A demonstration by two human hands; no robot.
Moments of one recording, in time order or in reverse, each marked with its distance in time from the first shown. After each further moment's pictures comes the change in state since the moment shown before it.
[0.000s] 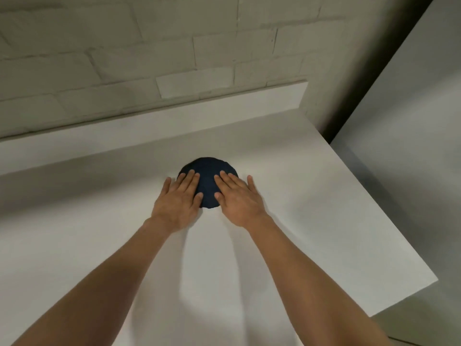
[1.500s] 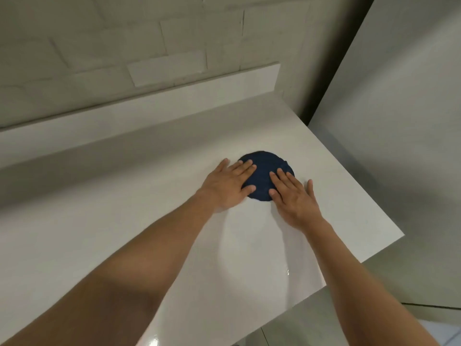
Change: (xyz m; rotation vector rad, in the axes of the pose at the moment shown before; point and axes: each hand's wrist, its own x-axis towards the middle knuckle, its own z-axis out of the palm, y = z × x) left_hand 0.028 0.138 -0.005 0.064 -0.022 0.470; right_hand -0.130 0.122 -0.005 0.097 0.099 0.326
